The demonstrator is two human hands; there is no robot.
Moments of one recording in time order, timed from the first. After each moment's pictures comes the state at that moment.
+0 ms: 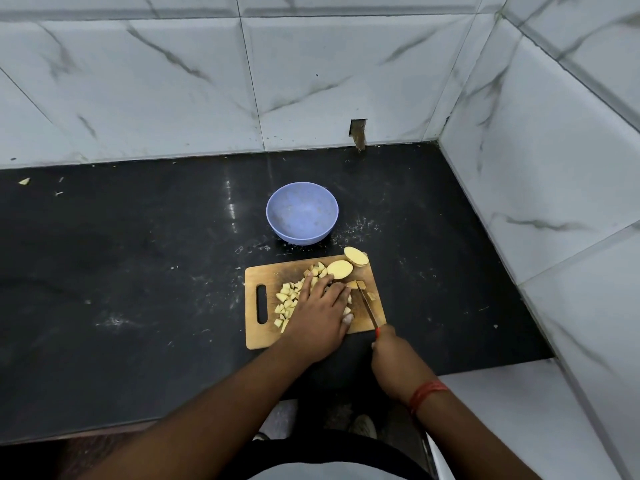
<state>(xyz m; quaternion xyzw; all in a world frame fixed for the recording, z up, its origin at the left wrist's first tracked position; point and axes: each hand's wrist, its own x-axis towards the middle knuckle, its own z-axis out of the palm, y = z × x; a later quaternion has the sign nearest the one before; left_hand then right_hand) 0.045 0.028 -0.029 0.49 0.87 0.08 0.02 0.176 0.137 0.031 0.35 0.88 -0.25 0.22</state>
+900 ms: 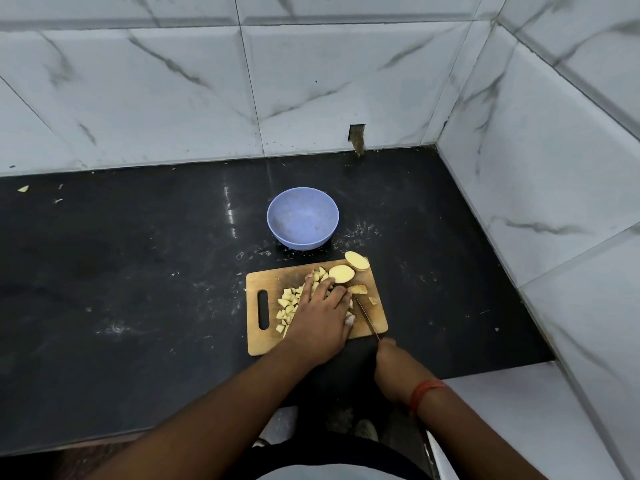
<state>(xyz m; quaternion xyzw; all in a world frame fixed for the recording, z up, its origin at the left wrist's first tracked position) 0.042 0.030 -0.019 0.50 0.87 0.06 0.02 0.173 0.138 0.036 0.32 0.86 -0.24 0.31</state>
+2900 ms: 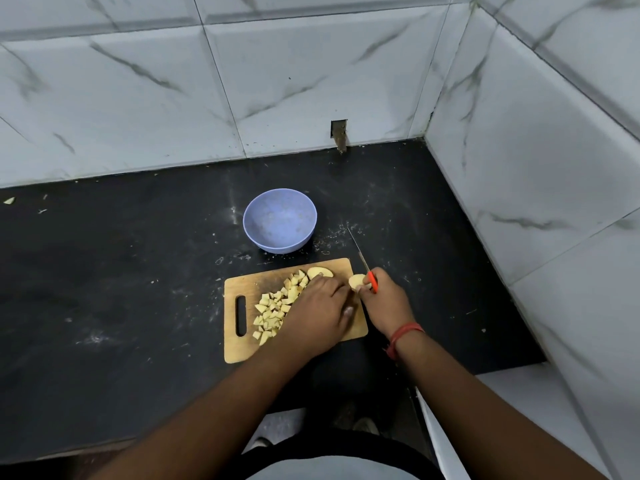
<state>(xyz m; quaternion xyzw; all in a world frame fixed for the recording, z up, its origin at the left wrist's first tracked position) 0.042 0.072 0.000 0.51 0.85 0.14 0.04 0.115 0.215 0.016 0.38 0.82 -0.43 0.01</state>
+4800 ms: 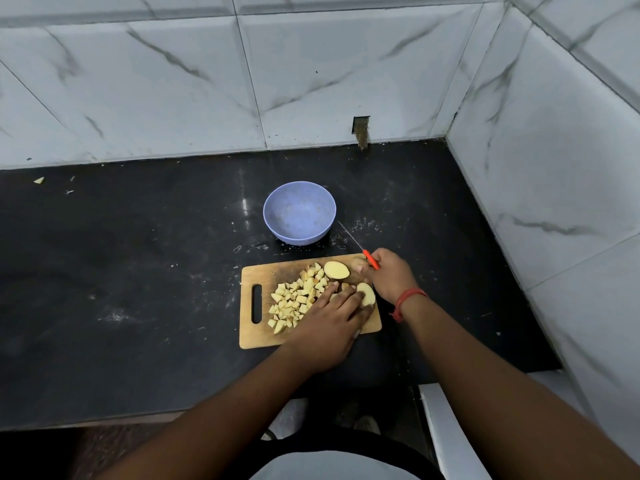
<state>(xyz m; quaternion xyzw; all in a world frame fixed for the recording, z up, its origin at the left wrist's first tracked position) 0.062 0.041 -0.024 0.60 0.80 0.03 -0.03 0.073 0.230 0.012 0.33 0.85 -0.42 0.03</state>
